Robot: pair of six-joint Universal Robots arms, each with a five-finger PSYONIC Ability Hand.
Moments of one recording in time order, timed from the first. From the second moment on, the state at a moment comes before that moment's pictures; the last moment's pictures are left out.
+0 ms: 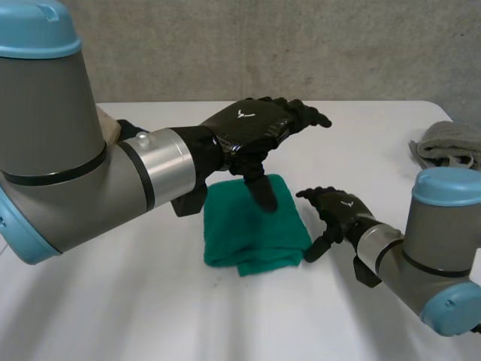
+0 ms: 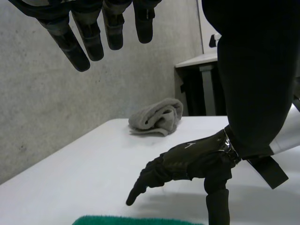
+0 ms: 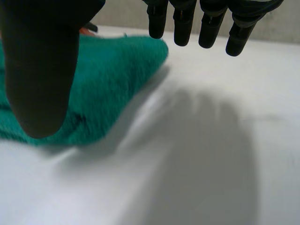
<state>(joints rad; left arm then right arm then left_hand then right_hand) 4.10 -1.95 -1.08 2.85 -1.05 3.19 1.95 -1.07 1.65 -0.16 1.34 3.20 0.18 0.20 0.20 0.19 0.05 0.23 0.21 0.20 0.20 0.05</state>
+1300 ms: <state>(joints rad) 4.06 -1.90 -0.93 2.82 -1.07 3.17 2.18 -0.88 1.40 -0.60 1.54 2.71 0.18 0.20 0.20 0.19 0.05 1.05 1.15 1.16 1.19 0.94</state>
